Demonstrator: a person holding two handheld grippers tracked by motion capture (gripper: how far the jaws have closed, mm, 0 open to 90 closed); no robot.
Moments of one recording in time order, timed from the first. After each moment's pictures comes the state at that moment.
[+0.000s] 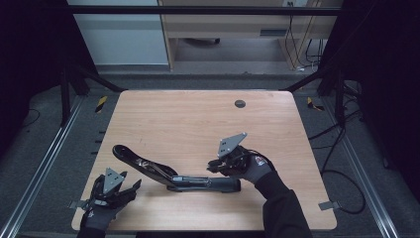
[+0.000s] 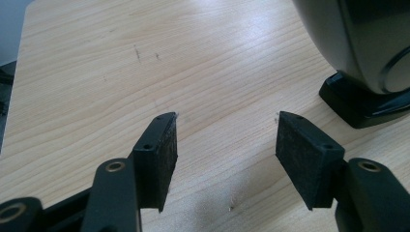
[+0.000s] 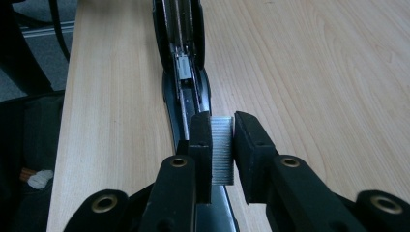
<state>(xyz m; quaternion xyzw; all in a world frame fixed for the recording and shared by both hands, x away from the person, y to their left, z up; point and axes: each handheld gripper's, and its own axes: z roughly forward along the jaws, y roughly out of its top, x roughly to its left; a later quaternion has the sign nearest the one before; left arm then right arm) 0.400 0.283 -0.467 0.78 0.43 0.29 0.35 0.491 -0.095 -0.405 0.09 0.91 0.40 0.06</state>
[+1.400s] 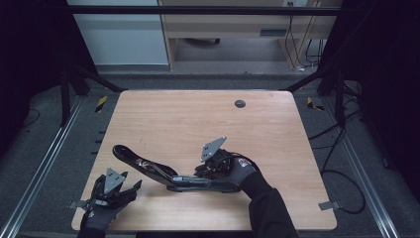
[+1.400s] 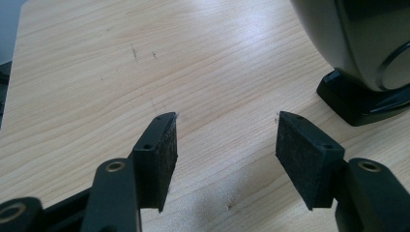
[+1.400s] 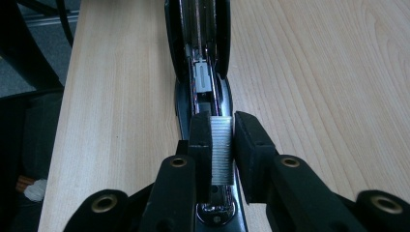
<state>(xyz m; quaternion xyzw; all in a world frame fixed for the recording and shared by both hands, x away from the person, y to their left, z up) 0.400 0.282 -0.468 0.78 0.43 0.29 0.35 0.497 -0.054 -0.427 0.07 0.92 0.38 0.03</state>
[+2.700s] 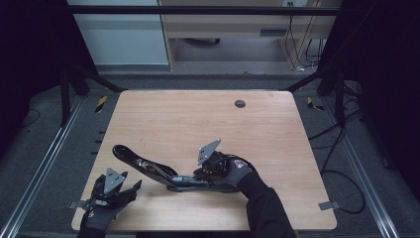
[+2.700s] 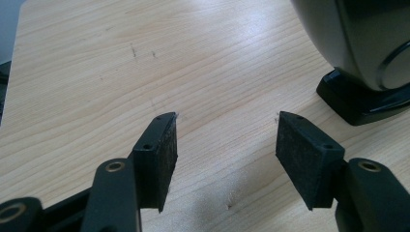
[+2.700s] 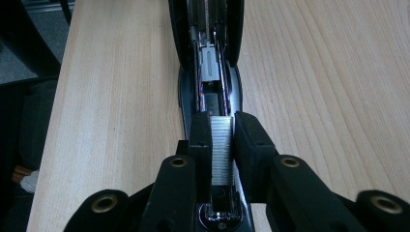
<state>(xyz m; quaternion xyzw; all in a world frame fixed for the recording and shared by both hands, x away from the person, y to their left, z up) 0.400 0.282 -0.468 0.78 0.43 0.29 0.35 0.499 -0.045 -0.442 0.06 0.93 0.36 0.01</state>
